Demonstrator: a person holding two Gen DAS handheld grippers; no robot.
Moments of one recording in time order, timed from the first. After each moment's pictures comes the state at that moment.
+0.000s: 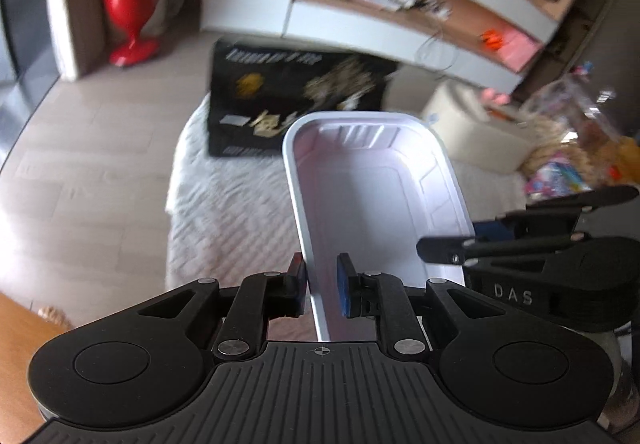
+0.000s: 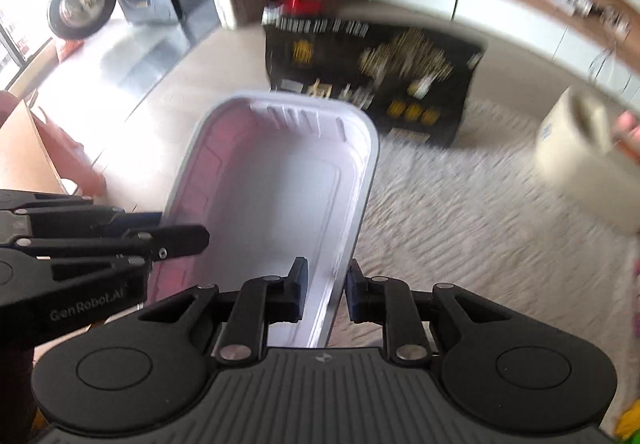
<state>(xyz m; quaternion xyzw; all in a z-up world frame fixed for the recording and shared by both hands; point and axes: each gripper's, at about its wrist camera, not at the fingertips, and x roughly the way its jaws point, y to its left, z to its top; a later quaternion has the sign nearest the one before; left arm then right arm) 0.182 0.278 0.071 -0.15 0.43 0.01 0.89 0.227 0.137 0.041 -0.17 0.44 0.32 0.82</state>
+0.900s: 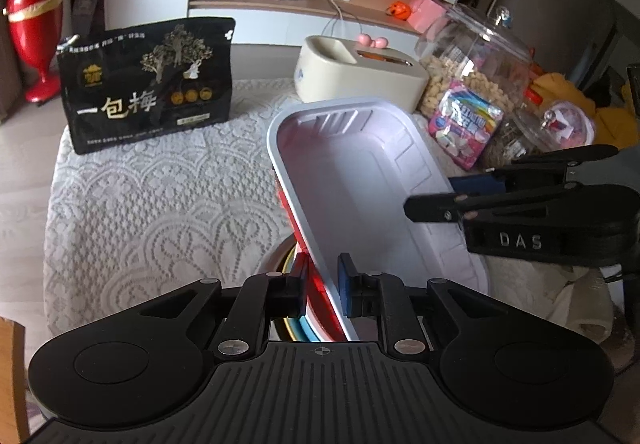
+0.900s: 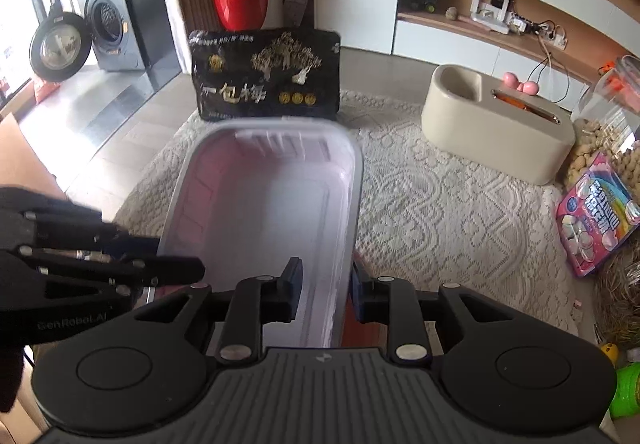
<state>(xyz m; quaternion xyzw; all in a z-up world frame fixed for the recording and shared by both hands) 0.167 0.161 0.039 -0.10 0.42 -0.10 0.90 0.194 -0.024 0.021 -0.13 0.37 0.28 0.88</state>
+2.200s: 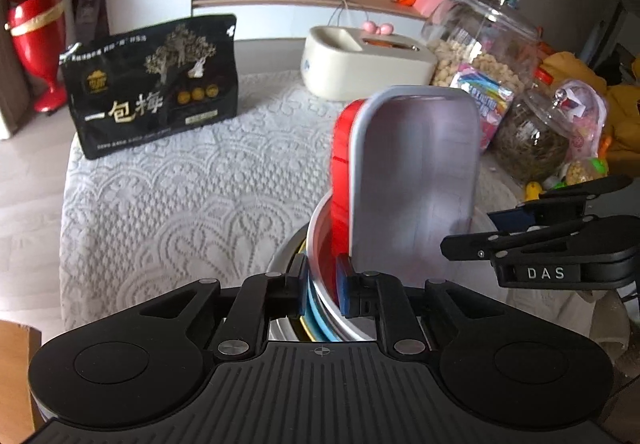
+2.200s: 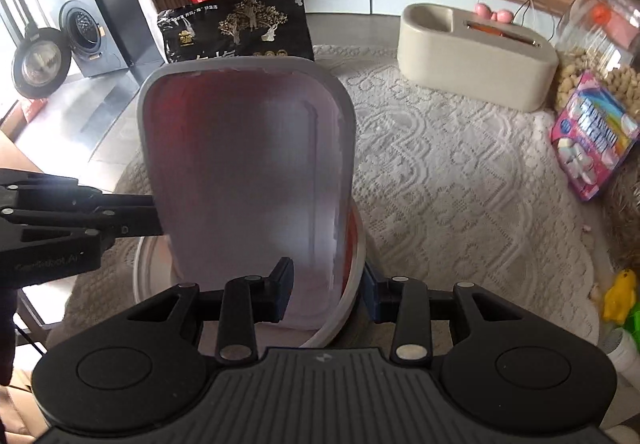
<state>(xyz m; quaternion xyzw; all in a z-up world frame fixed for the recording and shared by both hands) 0.165 0.152 0.040 -0.06 0.43 -0.09 0.90 0.192 -0.052 -0.007 -0.08 0.43 0.26 0.86</state>
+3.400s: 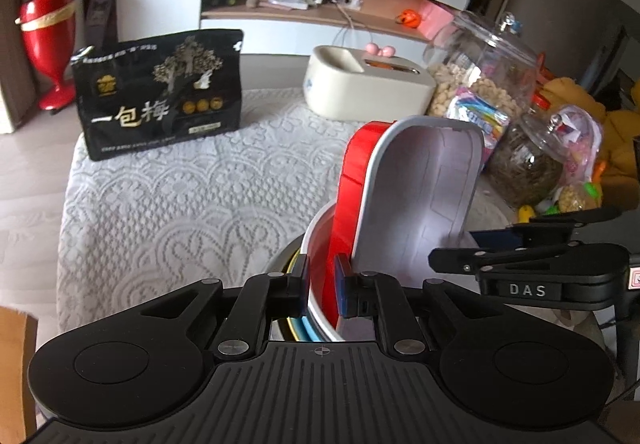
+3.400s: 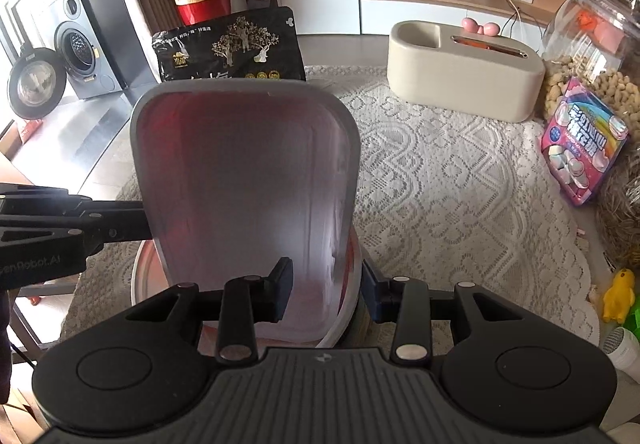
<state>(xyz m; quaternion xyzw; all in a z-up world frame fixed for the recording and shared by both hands) 0.154 0.154 0.047 -0.09 0.41 -0.07 0.90 0.185 -0.057 -0.007 -0.06 0.40 0.25 0.88</state>
